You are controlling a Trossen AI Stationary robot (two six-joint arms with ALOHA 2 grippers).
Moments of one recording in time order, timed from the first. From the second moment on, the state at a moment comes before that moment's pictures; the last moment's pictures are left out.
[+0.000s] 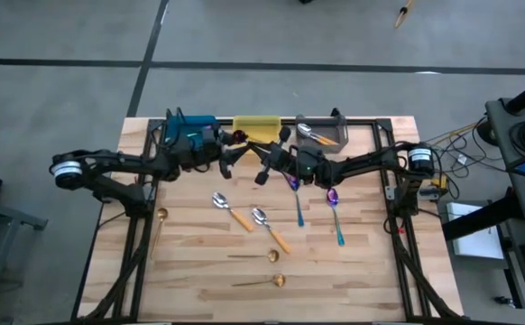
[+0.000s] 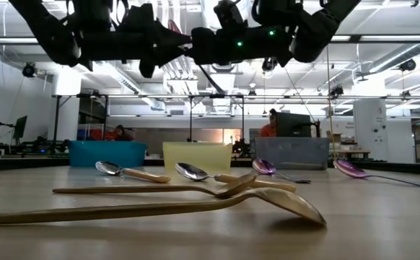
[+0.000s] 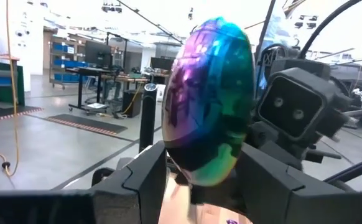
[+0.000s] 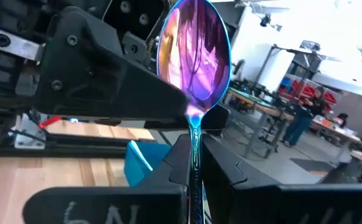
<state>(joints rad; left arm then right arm) 0.36 1.33 0.51 1.02 0.11 -0.16 -0.14 1.82 1.02 0.94 0.33 -0.40</state>
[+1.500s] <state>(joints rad) 0.37 1.19 0.50 0.32 0.07 0.02 -0.14 1.80 1.32 0.05 0.18 -0.23</state>
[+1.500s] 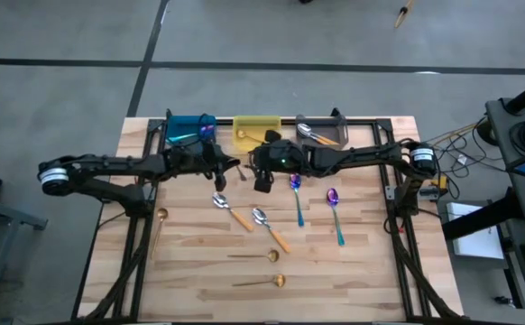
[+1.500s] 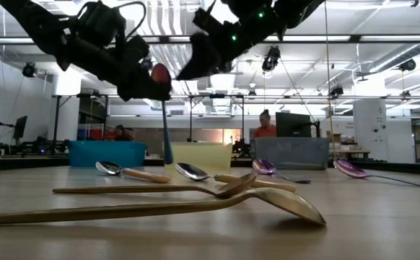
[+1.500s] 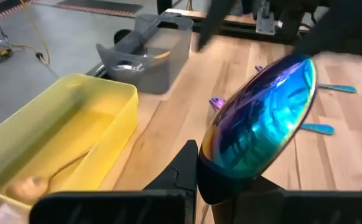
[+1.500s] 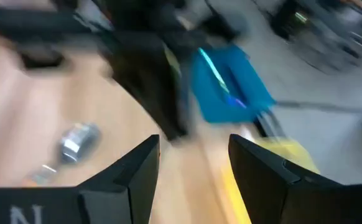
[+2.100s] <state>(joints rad) 0.36 1.22 0.50 0.43 0.20 0.03 -0.14 1.91 1.32 0.35 0.02 -0.16</state>
